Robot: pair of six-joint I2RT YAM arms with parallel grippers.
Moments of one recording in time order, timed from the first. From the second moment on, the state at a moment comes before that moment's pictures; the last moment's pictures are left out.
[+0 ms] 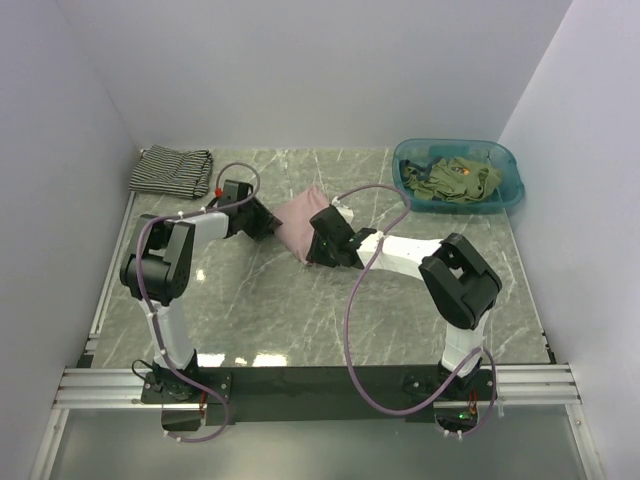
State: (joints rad) left arm -0.25 1.93 1.11 -0.02 0.19 -1.04; right arm 0.77 1.84 1.14 -0.17 0.15 0.91
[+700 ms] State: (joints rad) left arm -0.26 2.05 1.39 -0.24 0.09 -0.92; right arm 0.77 1.78 0.99 -0.18 0.23 0.89
